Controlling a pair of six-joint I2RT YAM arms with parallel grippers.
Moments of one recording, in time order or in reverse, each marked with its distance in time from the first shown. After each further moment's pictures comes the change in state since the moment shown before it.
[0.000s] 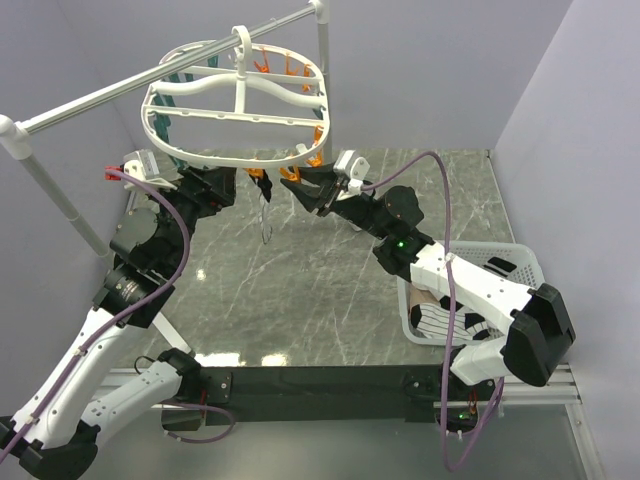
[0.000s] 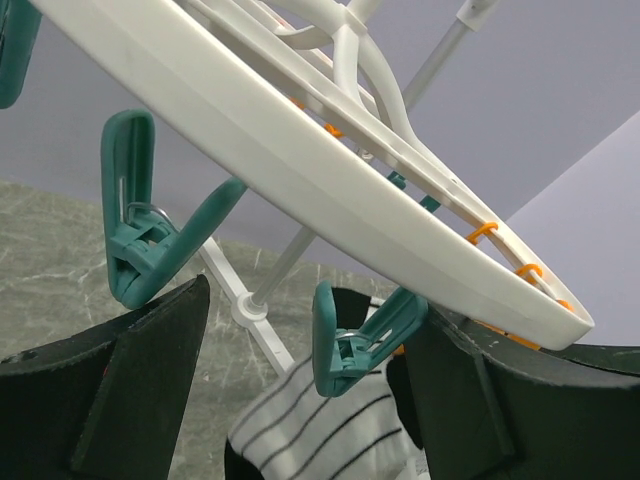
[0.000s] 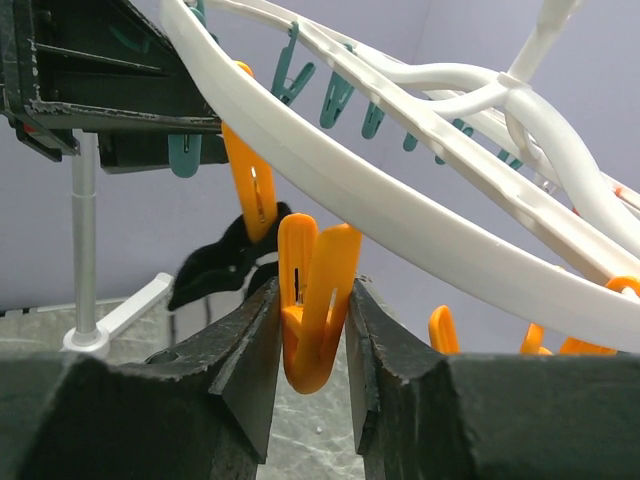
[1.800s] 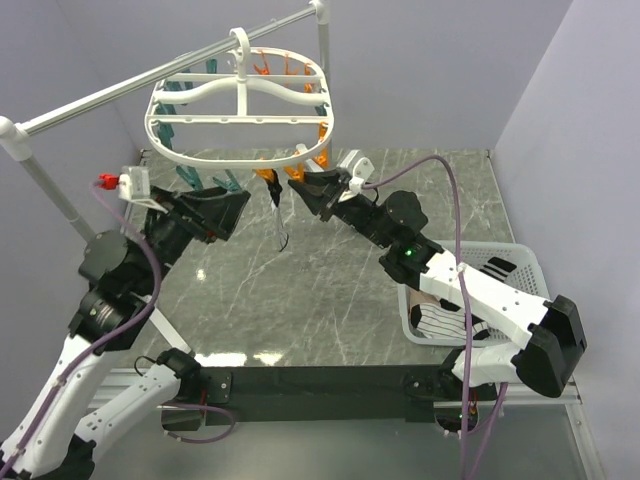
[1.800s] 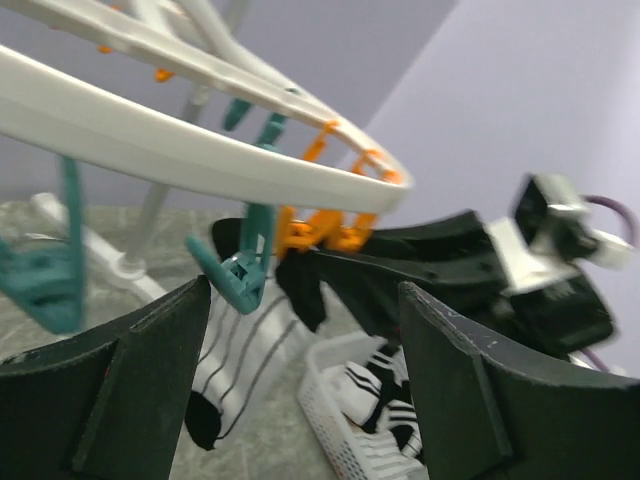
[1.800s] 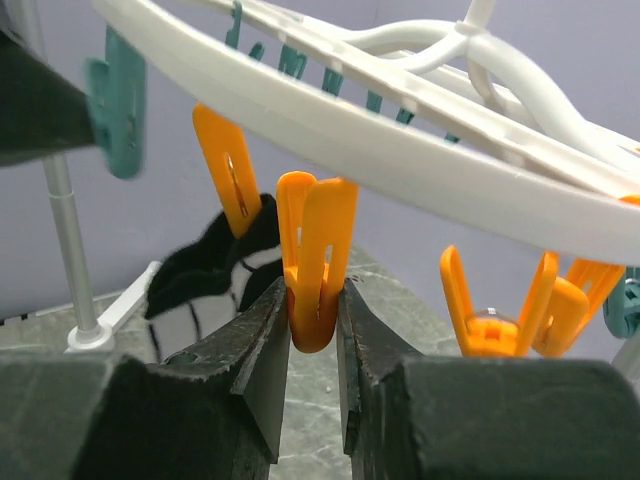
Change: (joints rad) left arm 0.004 -0.109 0.005 -0.066 0.365 -0.063; right arm 0.046 -0.083 -0.014 -0.143 0.161 0.017
